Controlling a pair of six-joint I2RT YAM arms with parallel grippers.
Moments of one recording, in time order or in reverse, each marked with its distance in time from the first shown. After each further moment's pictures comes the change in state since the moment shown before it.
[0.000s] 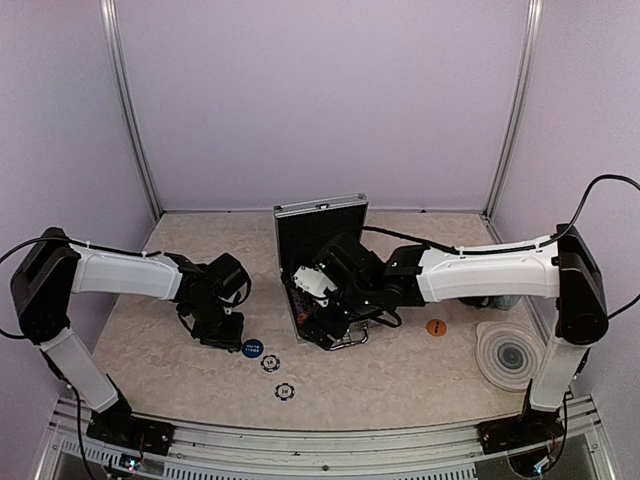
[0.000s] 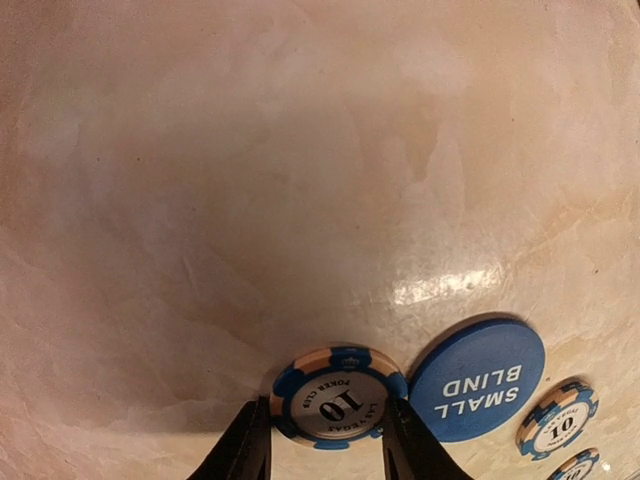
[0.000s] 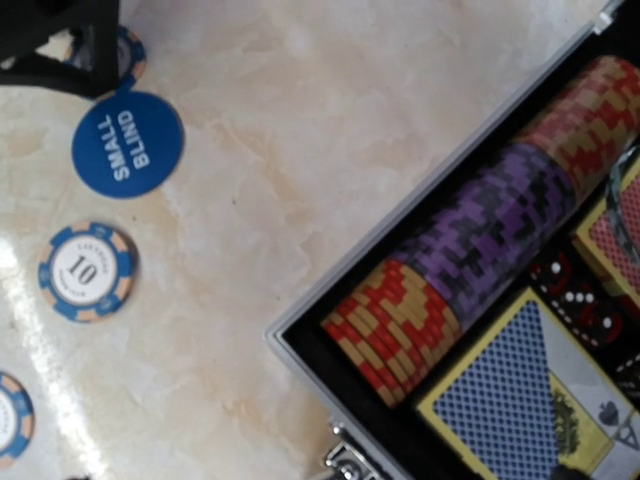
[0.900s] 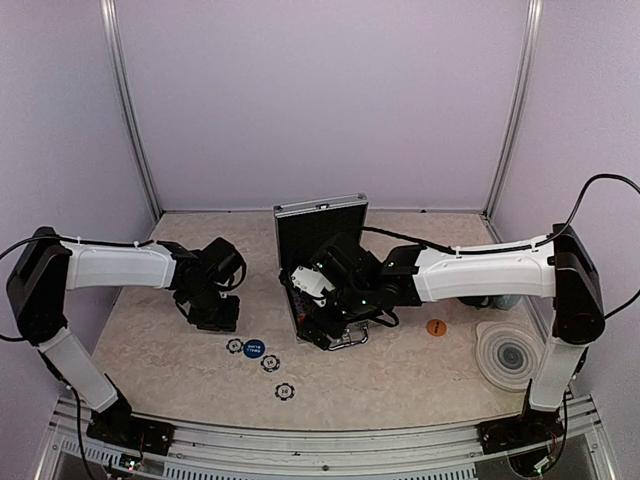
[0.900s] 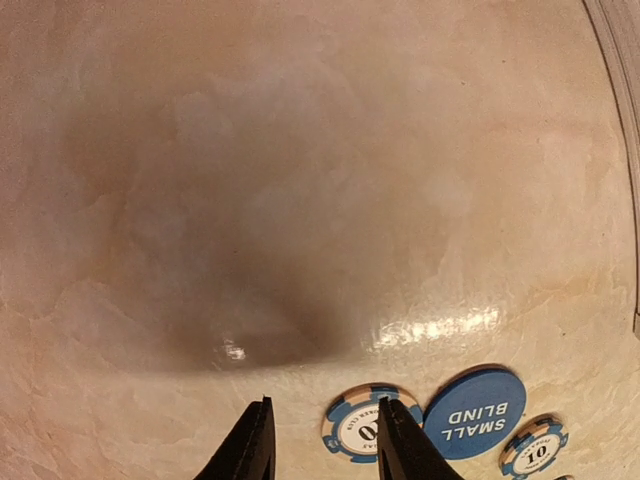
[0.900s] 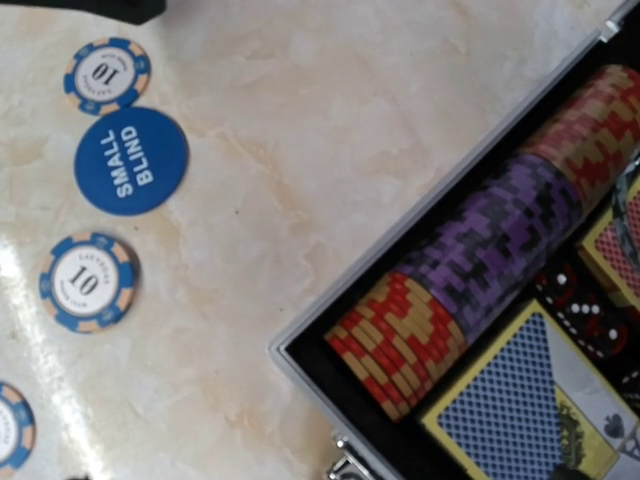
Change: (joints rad) left arm 0.048 -0.021 0.066 -0.035 -0.075 0.011; right arm 0.000 0.018 0.018 0.000 -0.005 0.000
